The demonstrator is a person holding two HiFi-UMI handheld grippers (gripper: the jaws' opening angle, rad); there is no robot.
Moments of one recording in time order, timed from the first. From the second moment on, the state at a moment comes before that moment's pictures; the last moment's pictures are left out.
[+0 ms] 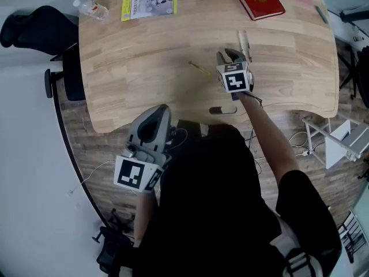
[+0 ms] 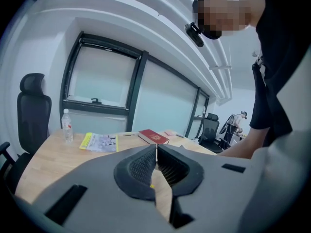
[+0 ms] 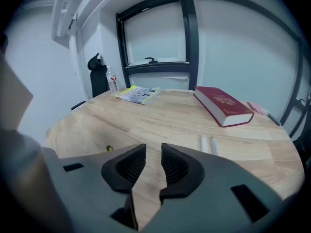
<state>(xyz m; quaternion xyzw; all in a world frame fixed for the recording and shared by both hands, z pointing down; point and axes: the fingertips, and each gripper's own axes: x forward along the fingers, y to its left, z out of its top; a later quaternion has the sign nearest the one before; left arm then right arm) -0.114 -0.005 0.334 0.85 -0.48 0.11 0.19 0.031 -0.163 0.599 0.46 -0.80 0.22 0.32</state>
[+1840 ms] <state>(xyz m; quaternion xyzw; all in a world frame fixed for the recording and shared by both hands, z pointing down) -0.149 0.012 0.335 0.83 -0.51 0.09 0.20 -0.058 -0.099 0.652 0.32 -0.84 0.19 0.40</state>
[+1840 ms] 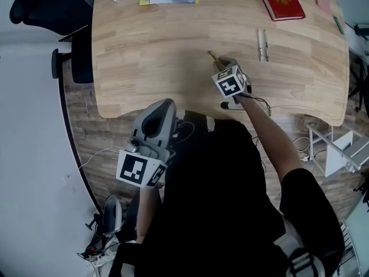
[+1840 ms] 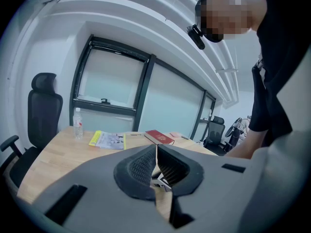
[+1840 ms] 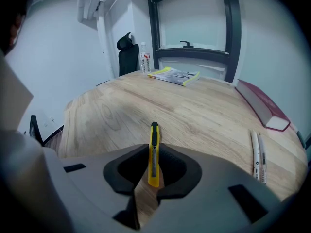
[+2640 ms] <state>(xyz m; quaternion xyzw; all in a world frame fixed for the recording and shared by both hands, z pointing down) -0.128 0.004 0.334 0.85 -0.48 0.10 0.19 0.057 -0.175 0.628 0.51 -0.75 0.26 0.33</state>
